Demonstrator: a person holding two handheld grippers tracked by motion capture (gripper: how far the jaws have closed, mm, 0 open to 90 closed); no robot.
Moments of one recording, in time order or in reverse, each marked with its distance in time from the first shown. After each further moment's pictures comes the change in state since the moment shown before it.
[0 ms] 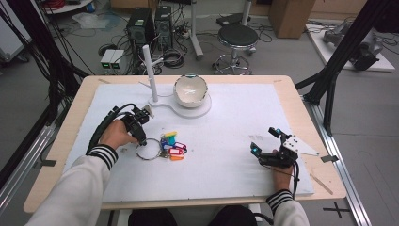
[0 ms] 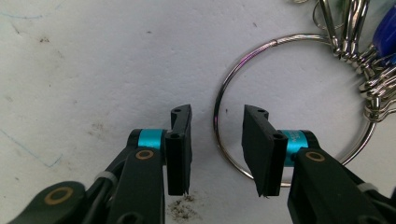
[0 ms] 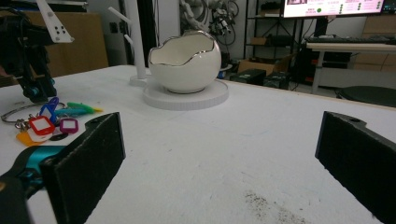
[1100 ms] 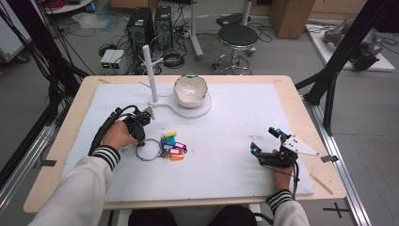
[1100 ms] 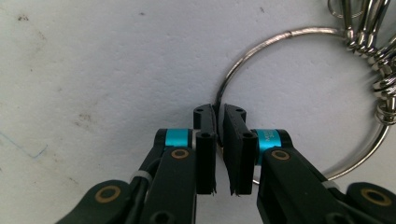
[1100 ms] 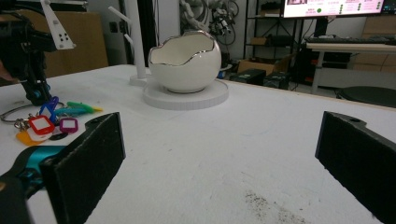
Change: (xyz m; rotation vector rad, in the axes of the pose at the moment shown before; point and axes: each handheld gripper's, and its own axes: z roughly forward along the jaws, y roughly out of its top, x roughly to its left) left arm -0.003 0.003 0.008 0.061 0.006 -0.037; right arm 0.000 0.000 0.000 0.002 0.000 -0.003
